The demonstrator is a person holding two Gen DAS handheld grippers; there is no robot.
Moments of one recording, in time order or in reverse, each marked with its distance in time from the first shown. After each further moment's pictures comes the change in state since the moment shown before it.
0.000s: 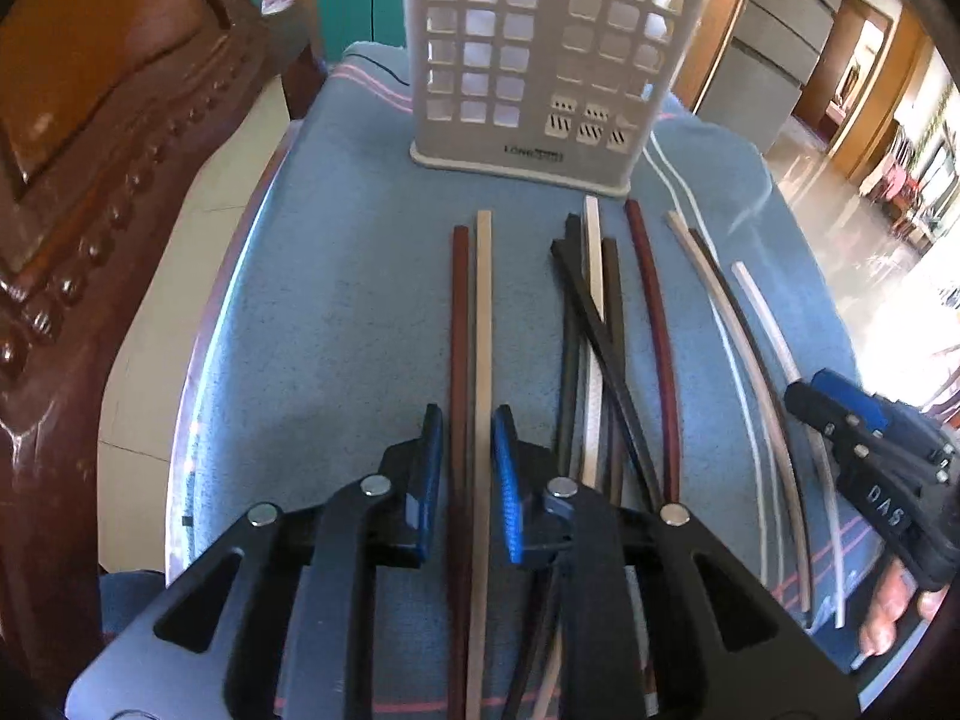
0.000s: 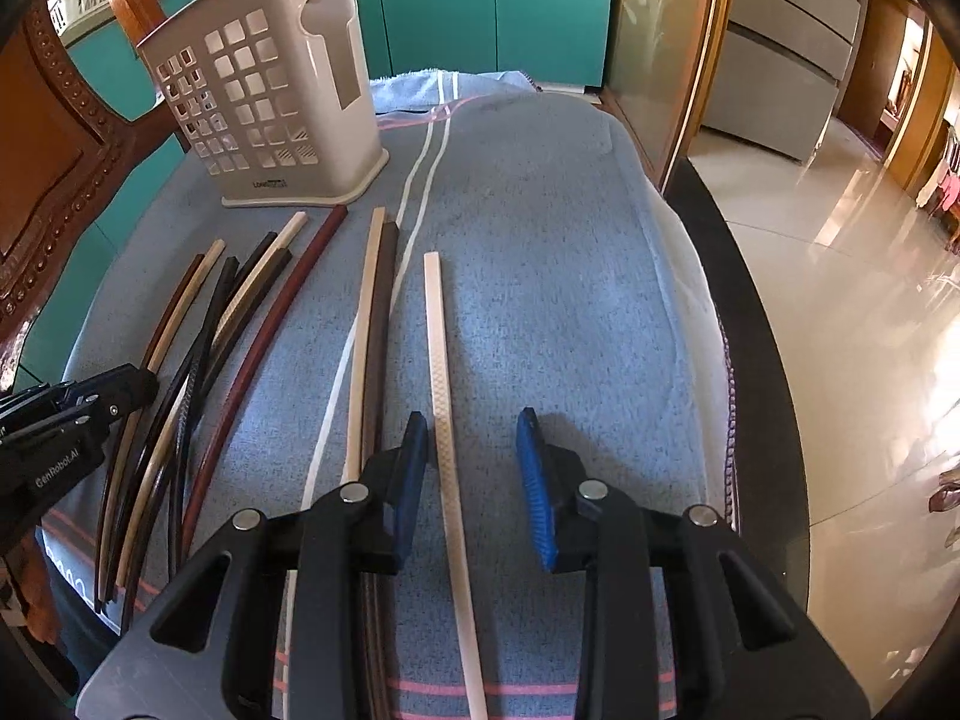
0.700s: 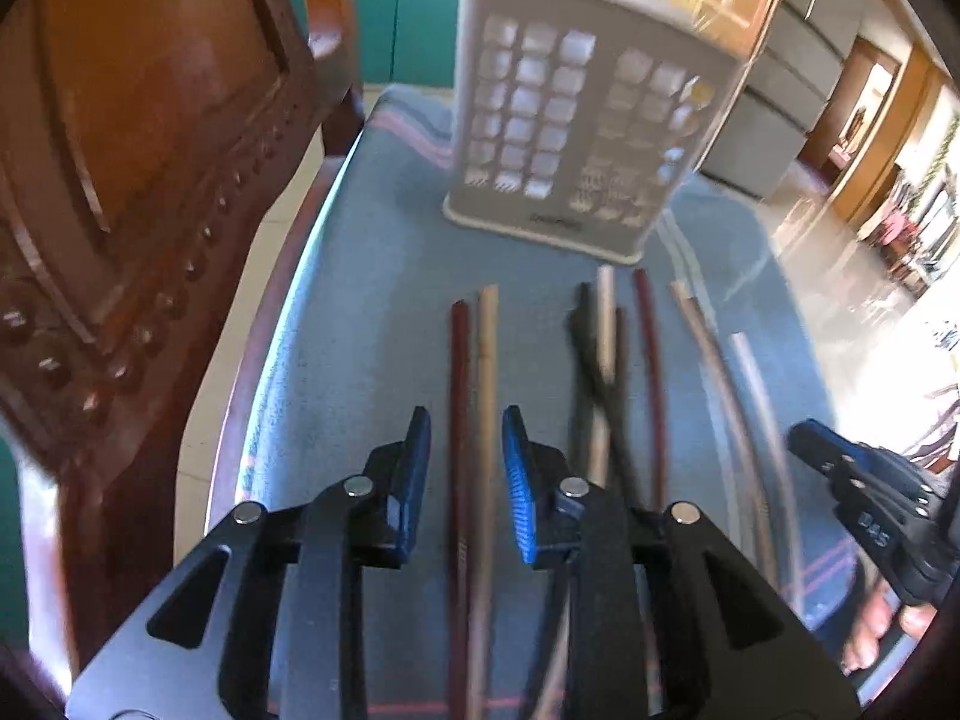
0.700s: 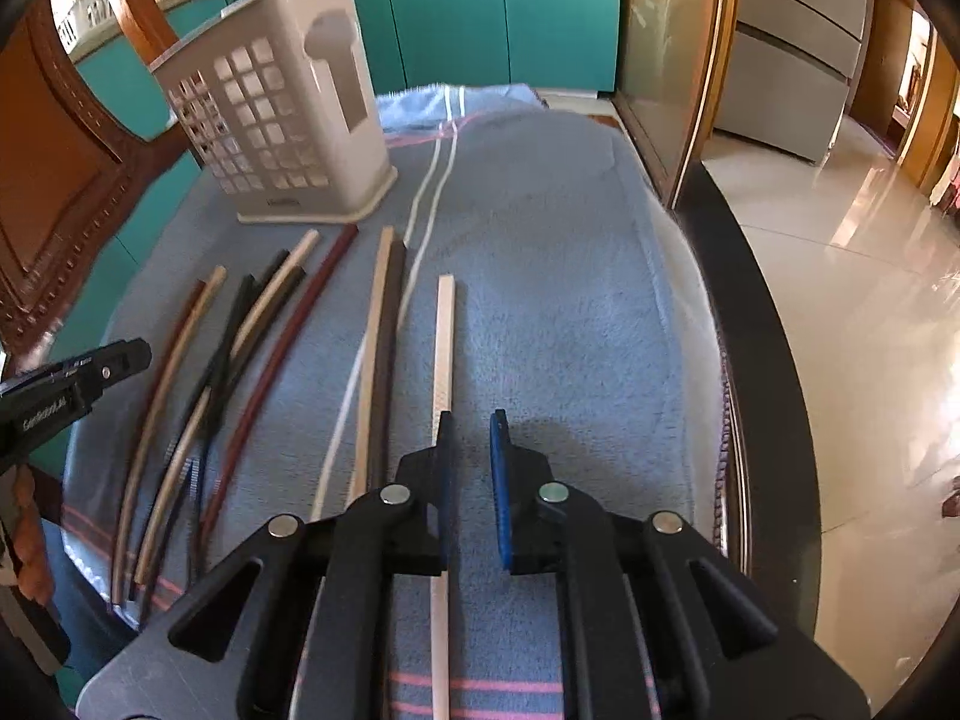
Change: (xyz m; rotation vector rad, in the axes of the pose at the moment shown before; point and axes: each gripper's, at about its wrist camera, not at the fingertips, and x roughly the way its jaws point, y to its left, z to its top) left arm -0.018 0.020 0.011 -0.080 -0.052 -0.014; right arm -0.002 -0.002 0.008 -0.008 -0.013 0.041
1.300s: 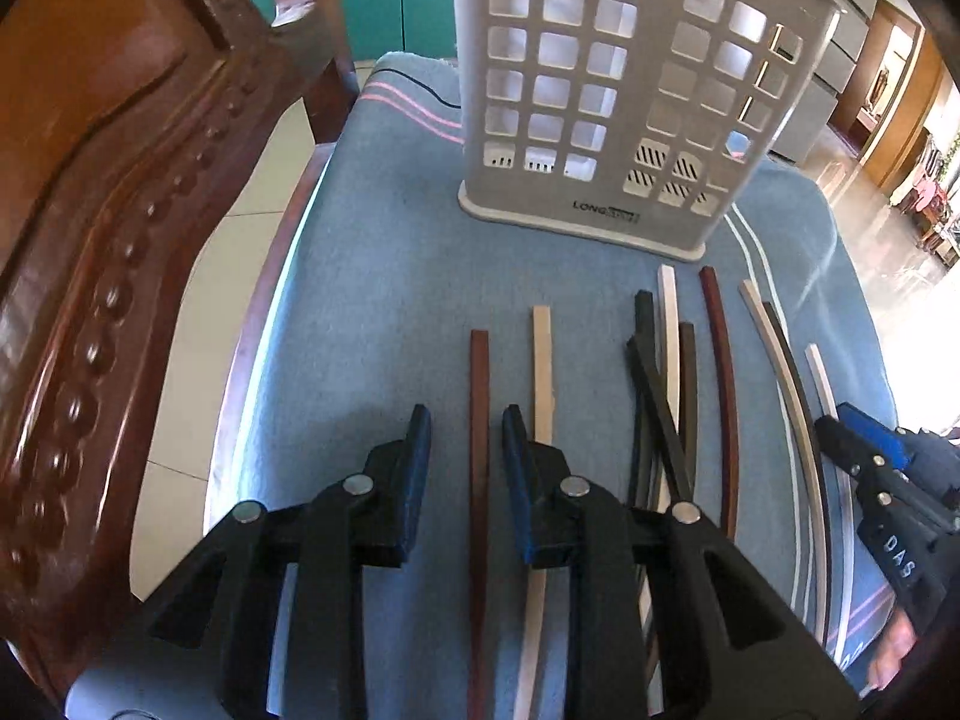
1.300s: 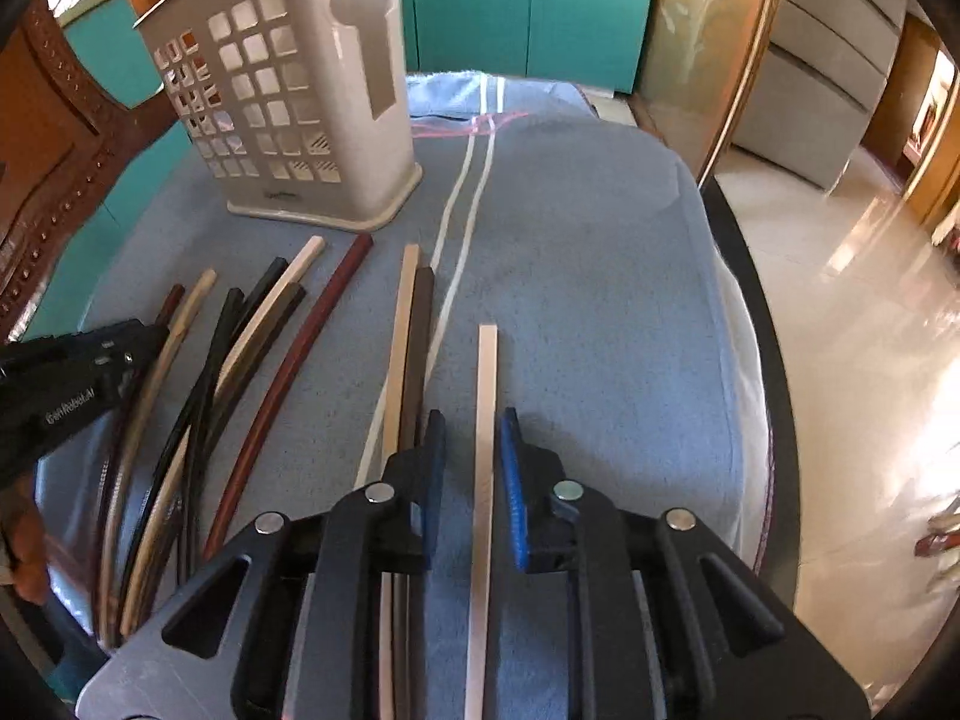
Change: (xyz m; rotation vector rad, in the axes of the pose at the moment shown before) left arm 0.044 -0.004 0.034 0.036 0.074 0.083; right arm 0.027 0.023 0.025 -0.067 0.040 -0.022
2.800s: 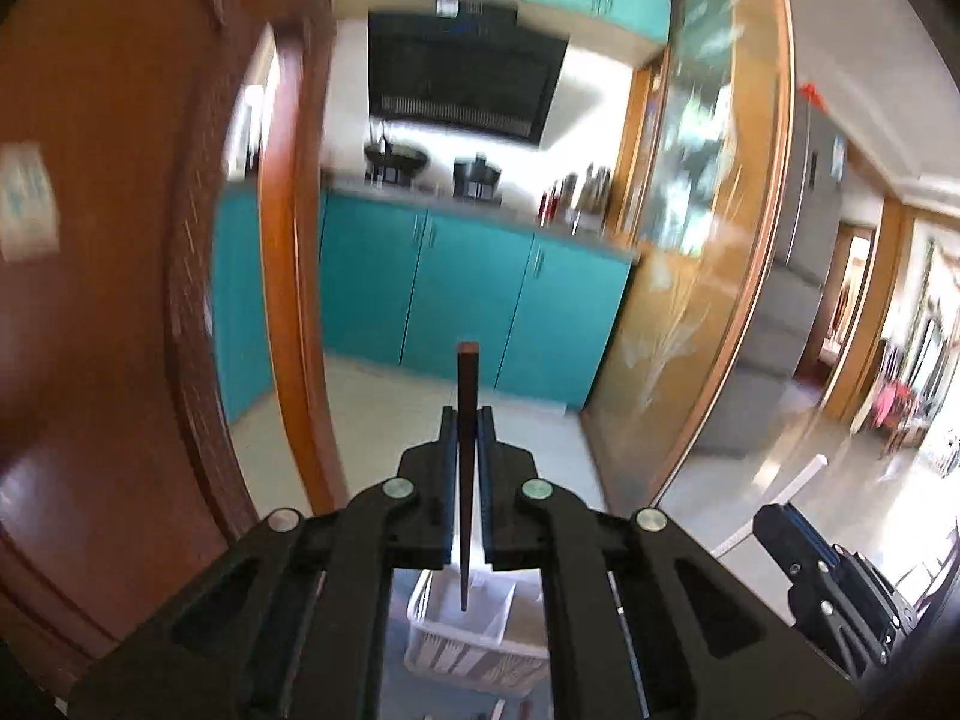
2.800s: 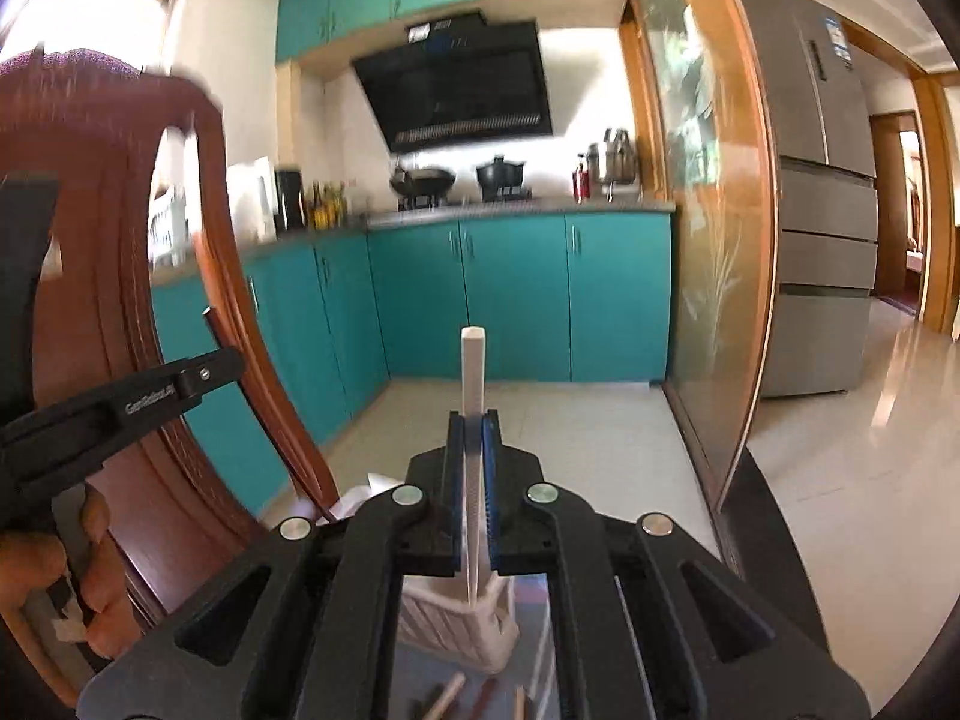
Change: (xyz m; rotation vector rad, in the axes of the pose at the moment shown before) left arm -0.221 -0.004 0.159 -0.161 -0.685 -0.077; right arm -0.175 0.013 0.137 -0.010 -0.681 0.116
